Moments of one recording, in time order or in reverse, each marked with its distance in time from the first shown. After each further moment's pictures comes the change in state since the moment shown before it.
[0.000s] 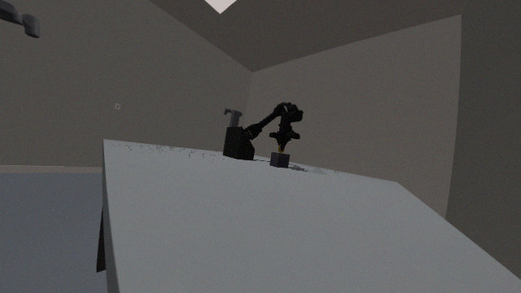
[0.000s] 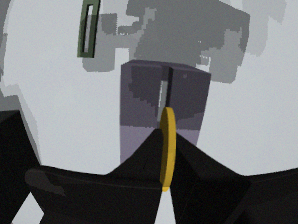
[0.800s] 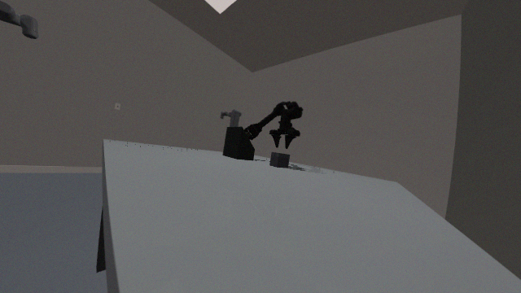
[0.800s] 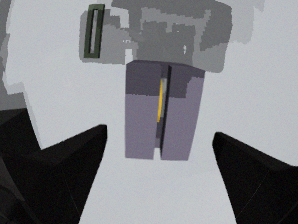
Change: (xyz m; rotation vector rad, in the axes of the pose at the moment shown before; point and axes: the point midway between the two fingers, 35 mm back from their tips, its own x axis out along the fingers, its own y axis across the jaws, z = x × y) arm -0.015 0.001 -0.001 0.011 -0.006 0.007
